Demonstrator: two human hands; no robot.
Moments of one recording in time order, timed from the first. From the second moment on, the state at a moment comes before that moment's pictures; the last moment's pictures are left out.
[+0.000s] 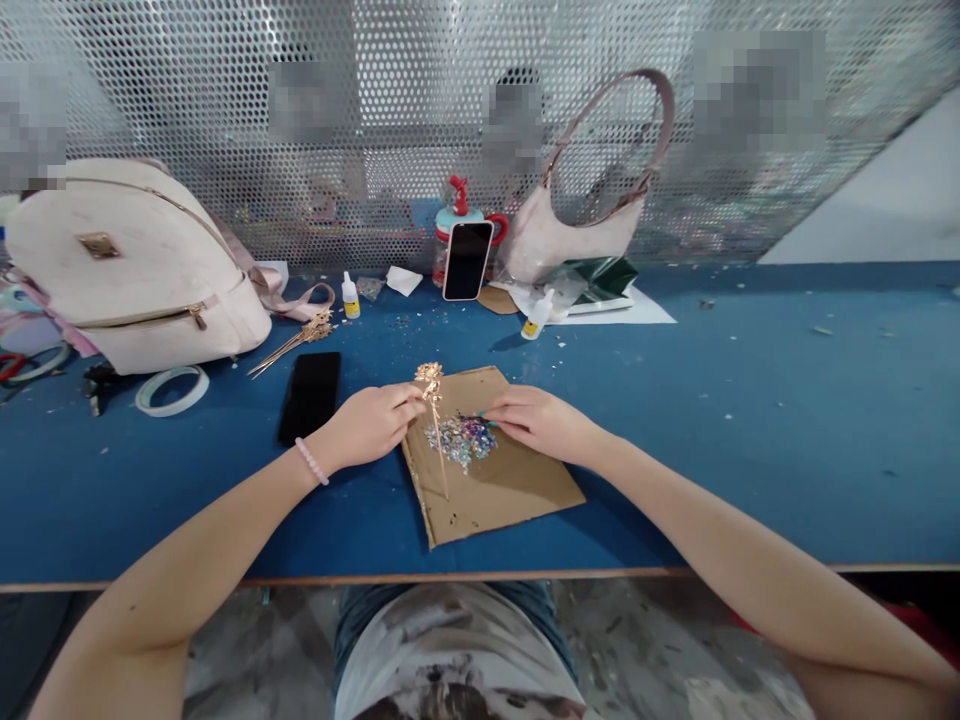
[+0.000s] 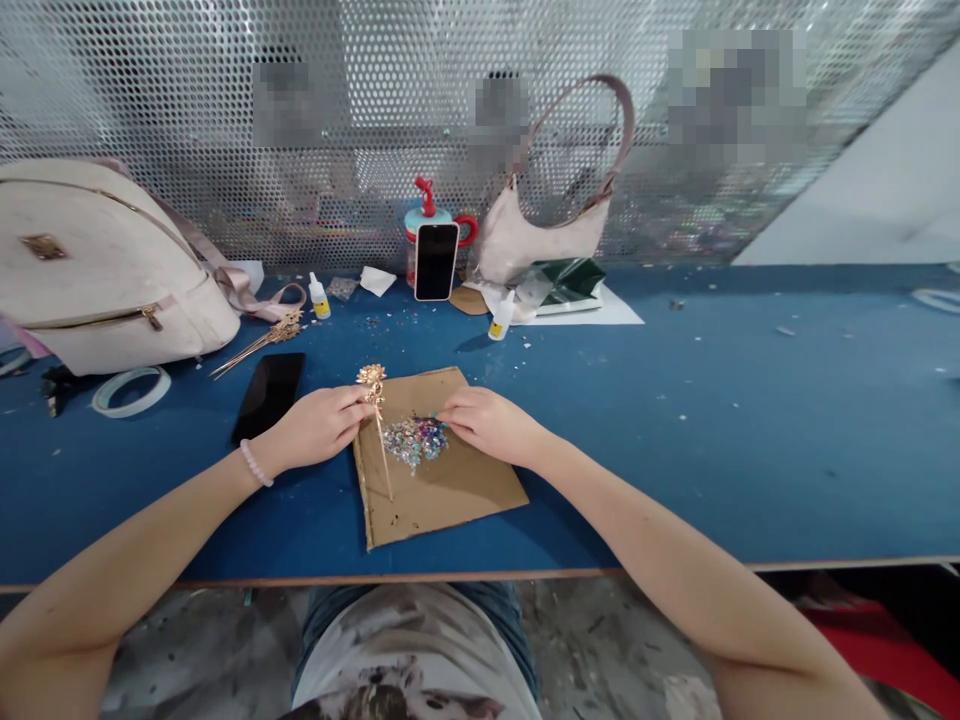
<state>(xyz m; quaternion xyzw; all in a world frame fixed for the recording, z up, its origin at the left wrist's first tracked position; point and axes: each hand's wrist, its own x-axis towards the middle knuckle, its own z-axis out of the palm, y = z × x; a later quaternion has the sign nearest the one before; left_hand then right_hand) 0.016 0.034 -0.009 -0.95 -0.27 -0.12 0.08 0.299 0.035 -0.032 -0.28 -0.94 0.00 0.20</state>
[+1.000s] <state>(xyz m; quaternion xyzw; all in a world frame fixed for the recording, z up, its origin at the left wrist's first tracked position) 0.017 0.033 -0.004 -0.96 -0.26 -0.10 0.08 0.309 0.042 -0.025 -0.28 -0.94 -0.02 0.19</state>
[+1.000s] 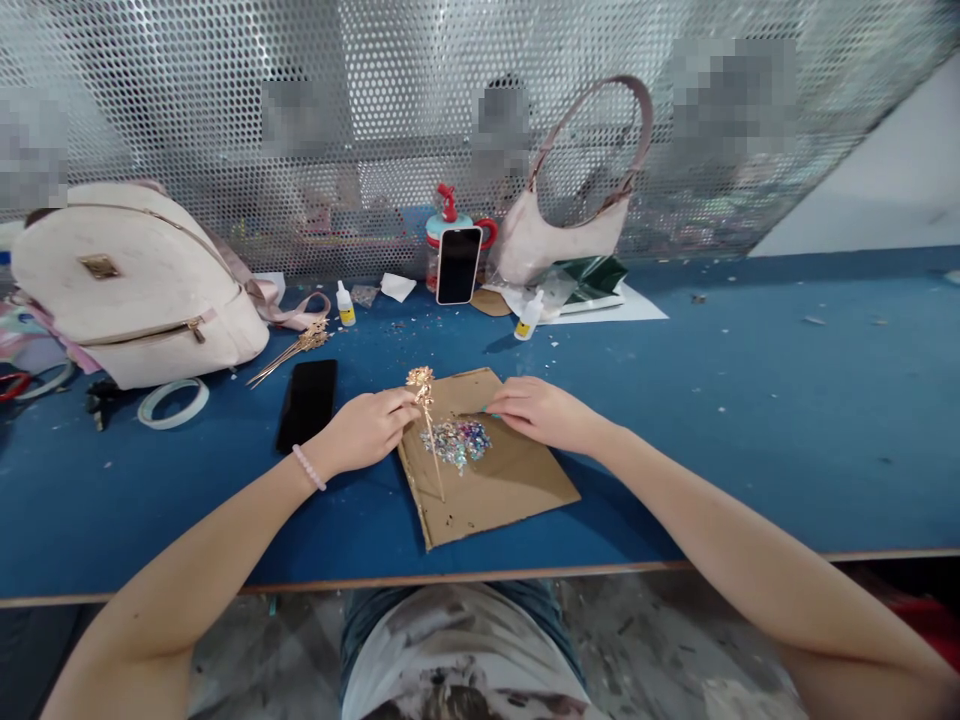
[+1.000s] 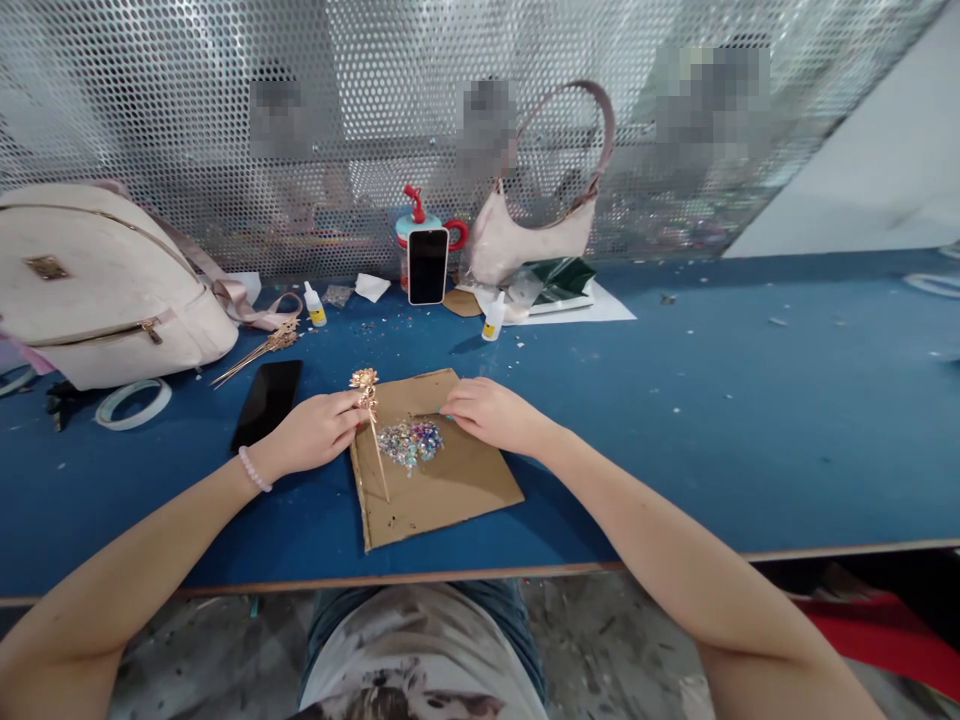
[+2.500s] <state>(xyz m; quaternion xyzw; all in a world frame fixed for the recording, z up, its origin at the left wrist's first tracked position) 0.018 0.033 -0.003 -0.96 -0.27 -0.09 0.09 0.320 0.042 -0.016 -0.30 -0.94 0.06 0.15</state>
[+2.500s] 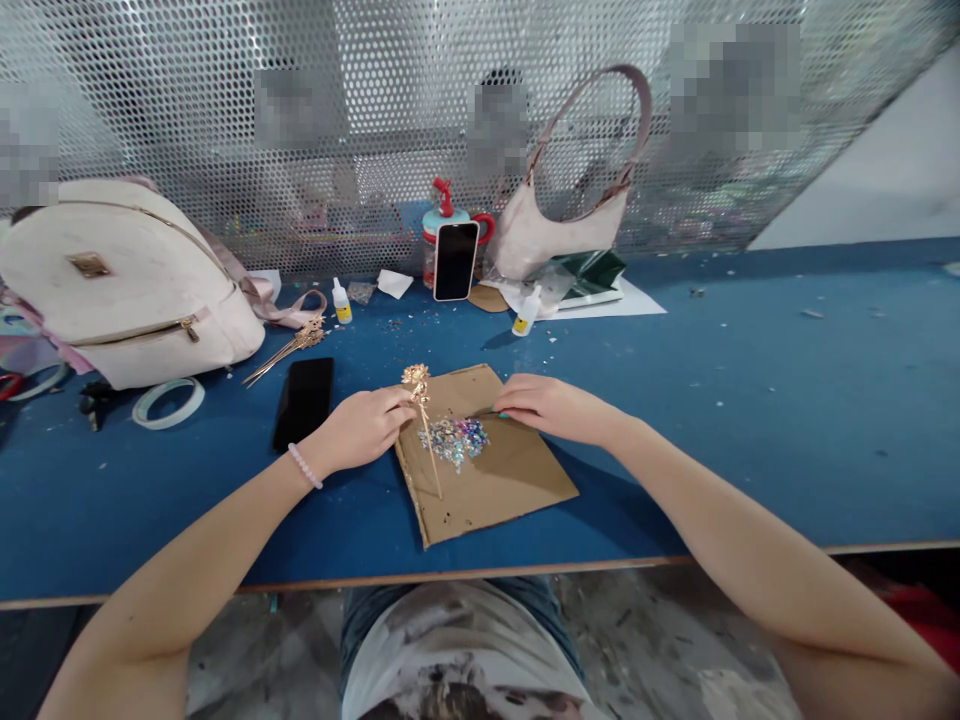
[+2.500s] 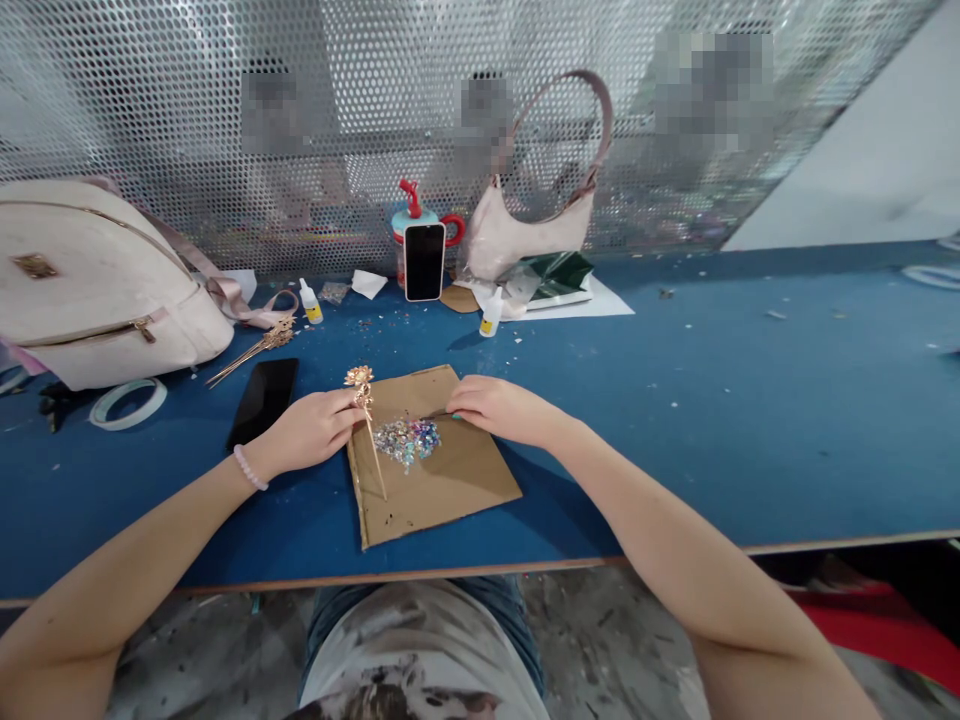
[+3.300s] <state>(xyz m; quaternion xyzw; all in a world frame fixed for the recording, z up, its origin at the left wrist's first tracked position) 0.015 0.035 -0.004 -0.96 -0.27 -0.07 0.09 0.317 0.040 -0.014 -0.33 -0.93 0.05 0.15</state>
